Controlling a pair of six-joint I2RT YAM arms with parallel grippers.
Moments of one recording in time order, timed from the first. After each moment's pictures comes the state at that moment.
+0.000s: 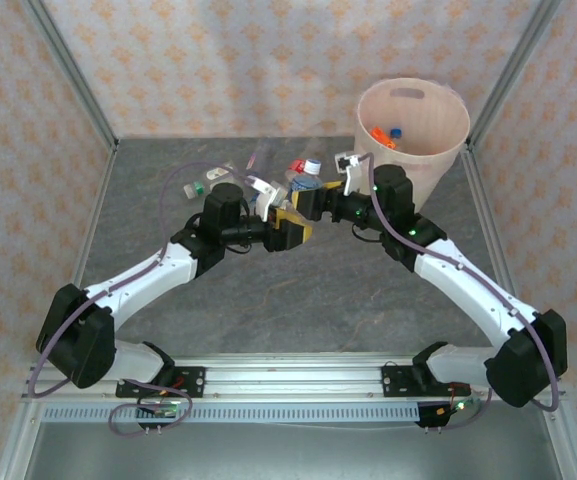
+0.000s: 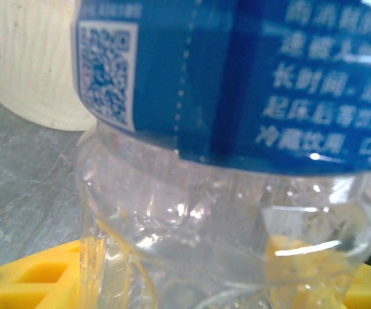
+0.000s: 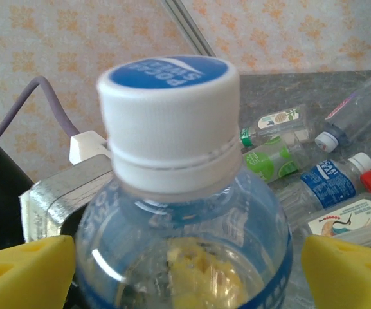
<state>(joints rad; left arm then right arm) -0.54 1.37 0.93 0.11 0.65 -0.36 0.53 1.24 1.05 -0.05 -0.48 0.48</state>
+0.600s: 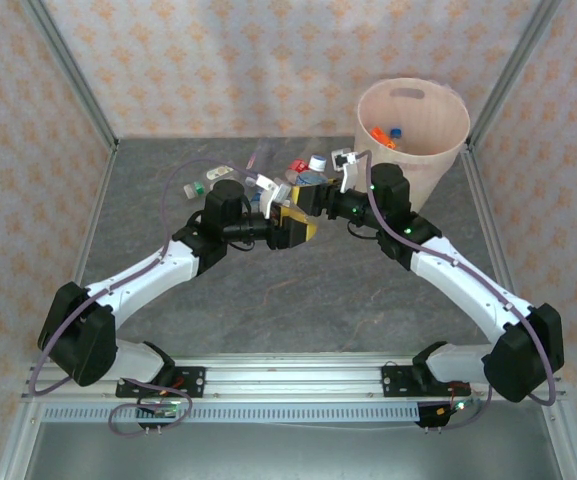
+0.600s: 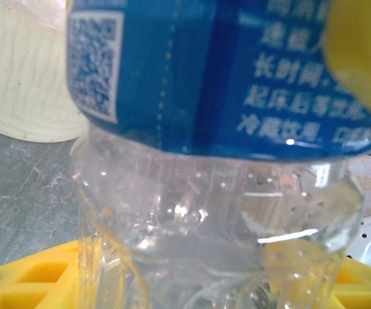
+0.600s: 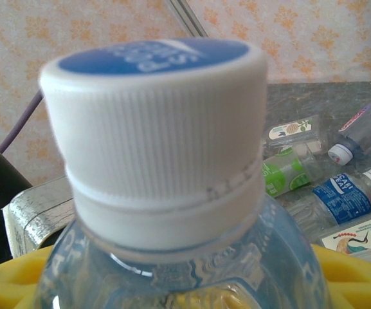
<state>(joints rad) -0.54 1.39 0.95 0.13 0.67 -0.40 0.54 1.27 1.05 0.02 -0.48 0.51</state>
